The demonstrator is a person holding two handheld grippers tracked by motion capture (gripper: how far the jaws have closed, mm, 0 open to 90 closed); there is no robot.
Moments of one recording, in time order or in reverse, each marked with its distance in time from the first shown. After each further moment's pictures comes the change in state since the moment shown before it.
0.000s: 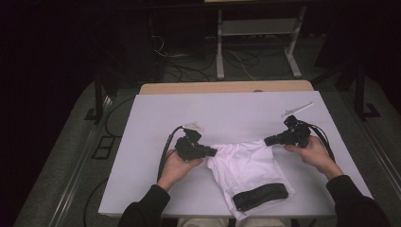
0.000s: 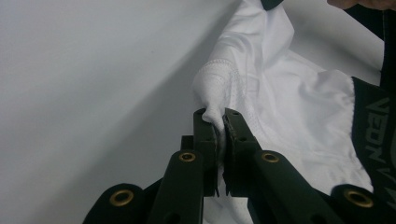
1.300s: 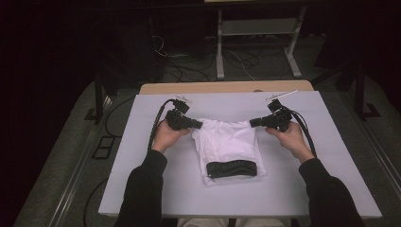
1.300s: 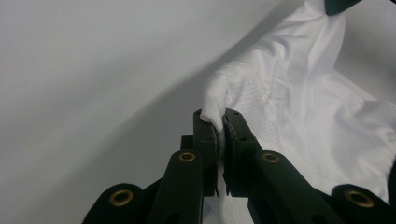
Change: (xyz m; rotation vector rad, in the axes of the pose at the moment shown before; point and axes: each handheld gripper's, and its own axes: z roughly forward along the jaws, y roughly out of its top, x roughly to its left) left arm 0.100 0.048 -0.004 0.029 0.101 -0.006; right arm -0.008 0.055 0.032 -0.121 -0.106 0.077
